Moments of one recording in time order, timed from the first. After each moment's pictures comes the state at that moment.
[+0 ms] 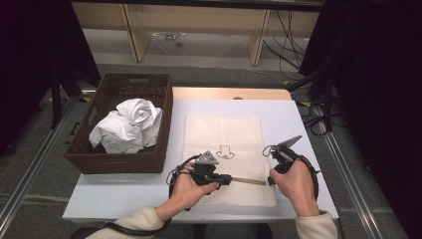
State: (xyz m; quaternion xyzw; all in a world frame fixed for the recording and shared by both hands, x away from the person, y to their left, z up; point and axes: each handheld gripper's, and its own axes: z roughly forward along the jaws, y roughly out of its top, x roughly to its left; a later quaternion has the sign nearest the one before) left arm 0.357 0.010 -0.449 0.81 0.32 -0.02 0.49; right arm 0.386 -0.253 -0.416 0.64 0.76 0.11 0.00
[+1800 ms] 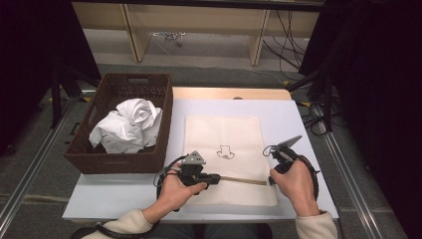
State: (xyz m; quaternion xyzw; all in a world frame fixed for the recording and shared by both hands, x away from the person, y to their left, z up) left arm 0.355 0.042 -0.449 0.81 0.33 -0.01 0.48; right arm 0.386 -0.253 -0.416 0.65 0.76 0.10 0.00
